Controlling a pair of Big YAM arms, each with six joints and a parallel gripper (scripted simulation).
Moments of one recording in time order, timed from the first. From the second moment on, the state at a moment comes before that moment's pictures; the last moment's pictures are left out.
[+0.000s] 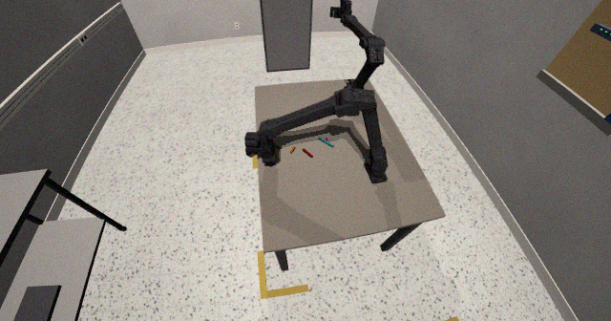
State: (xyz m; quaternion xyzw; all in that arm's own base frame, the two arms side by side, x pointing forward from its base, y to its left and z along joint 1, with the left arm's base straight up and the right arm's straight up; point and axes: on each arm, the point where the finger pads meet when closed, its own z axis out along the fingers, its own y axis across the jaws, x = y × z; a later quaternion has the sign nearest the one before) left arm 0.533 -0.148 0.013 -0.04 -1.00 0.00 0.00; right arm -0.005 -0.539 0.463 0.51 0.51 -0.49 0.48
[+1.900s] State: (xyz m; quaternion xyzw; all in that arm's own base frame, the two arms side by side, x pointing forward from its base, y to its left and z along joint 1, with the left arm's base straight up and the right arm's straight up) left arm 0.533 -0.148 0.009 -0.04 -1.00 0.00 0.00; right arm -0.005 -0.539 0.463 0.51 0.51 -0.49 0.48
